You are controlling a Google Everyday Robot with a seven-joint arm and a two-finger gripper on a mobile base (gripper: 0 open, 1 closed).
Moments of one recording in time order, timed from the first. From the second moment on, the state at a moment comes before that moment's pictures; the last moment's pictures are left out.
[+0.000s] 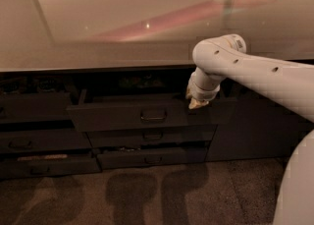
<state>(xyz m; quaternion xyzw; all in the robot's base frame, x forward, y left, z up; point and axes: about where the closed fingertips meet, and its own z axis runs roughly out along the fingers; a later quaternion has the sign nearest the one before) 0.638 -0.150 0.674 -0.78 0.62 -0.06 0.11</state>
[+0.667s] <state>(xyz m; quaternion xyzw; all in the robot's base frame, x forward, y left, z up) 0.630 -0.150 0.675 -0.78 0.61 -0.06 0.11</state>
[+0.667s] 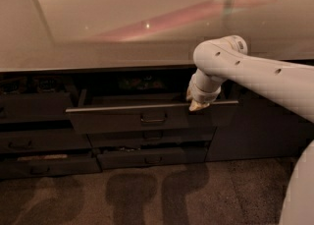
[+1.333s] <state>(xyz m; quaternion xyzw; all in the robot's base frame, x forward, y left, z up) 0.619 -0.150 0.675 -0.78 0.61 -0.05 0.11</state>
